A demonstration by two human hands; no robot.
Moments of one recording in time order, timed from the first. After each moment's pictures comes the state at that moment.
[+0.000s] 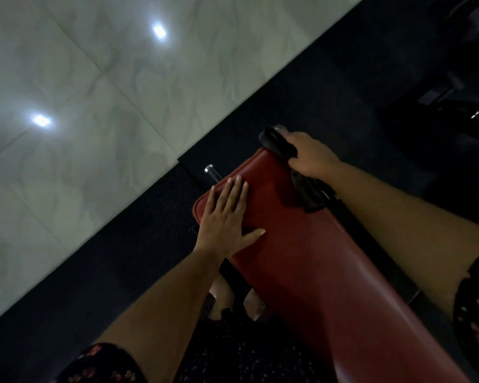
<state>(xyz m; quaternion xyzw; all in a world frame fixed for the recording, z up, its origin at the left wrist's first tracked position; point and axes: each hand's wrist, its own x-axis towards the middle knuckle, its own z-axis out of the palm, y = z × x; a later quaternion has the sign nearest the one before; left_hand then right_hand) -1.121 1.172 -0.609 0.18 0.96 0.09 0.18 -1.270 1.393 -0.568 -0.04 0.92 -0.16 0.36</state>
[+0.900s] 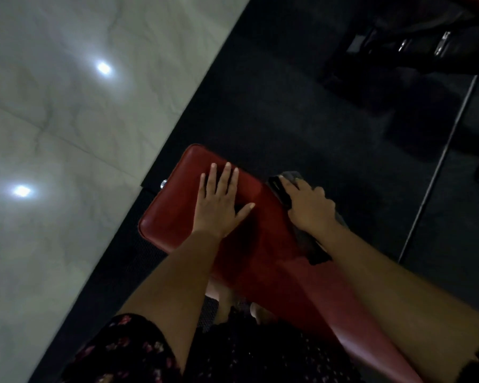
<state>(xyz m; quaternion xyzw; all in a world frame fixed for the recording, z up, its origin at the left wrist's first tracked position) -1.145 1.278 -0.594 0.27 0.94 0.02 0.22 -1.088 1.479 -0.551 0.21 0.90 -0.08 0.38</state>
